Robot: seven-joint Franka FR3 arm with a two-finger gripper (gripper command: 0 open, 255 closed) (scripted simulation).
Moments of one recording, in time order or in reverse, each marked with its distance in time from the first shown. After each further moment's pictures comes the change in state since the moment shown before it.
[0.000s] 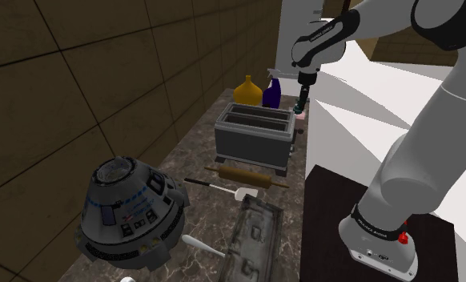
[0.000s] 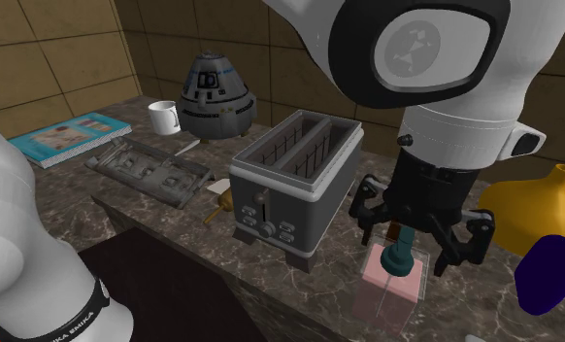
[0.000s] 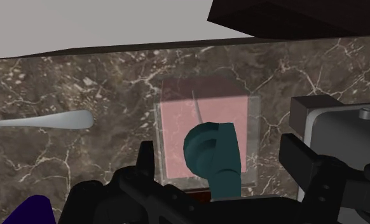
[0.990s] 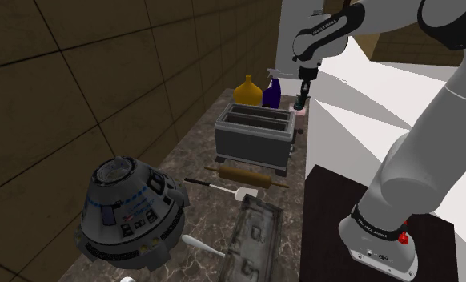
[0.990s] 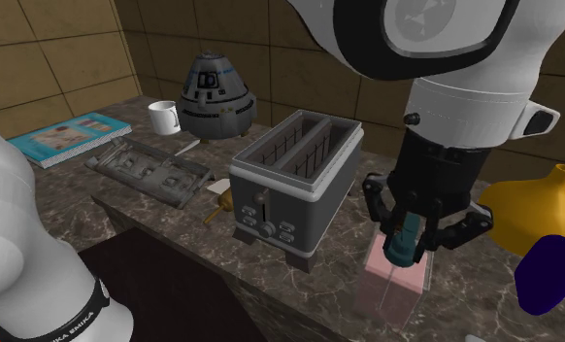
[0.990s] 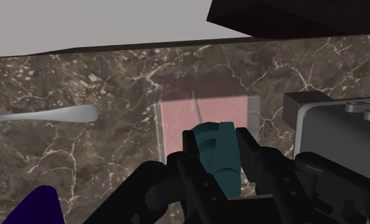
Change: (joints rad) arm 0.001 -0.027 0.005 0.033 -0.016 -0.056 0.012
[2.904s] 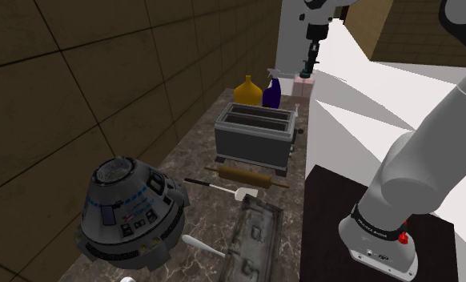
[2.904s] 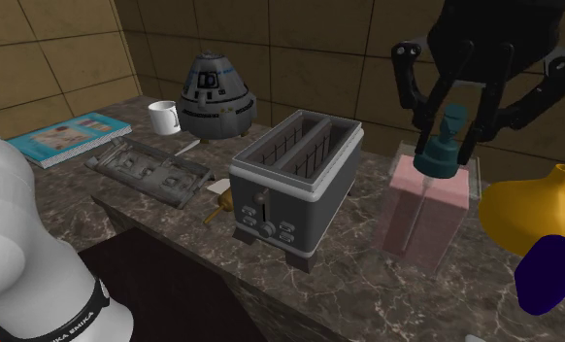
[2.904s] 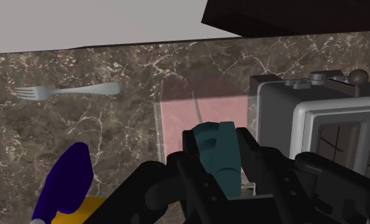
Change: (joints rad) arm 0.009 -0.080 0.031 0.321 -0.032 -0.390 0.022
